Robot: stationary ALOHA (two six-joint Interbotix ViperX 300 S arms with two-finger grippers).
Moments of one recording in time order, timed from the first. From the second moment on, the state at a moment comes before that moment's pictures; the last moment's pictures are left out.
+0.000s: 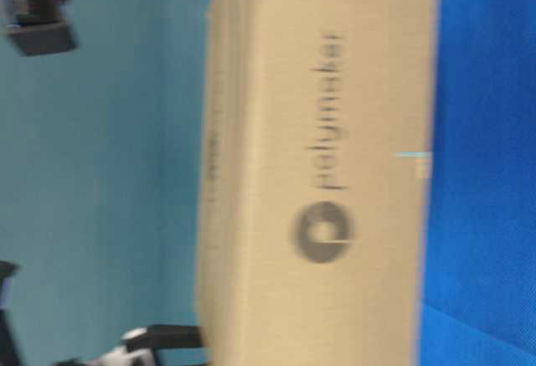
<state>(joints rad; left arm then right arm) 0.06 -0.23 0.54 0.03 0.69 0.01 -0.05 -0.21 0.64 0.02 0.69 -0.04</state>
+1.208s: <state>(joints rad) 0.03 -0.28 0.16 0.03 1.09 0.00 -0.02 -0.29 0.24 0.02 1.22 -0.03</state>
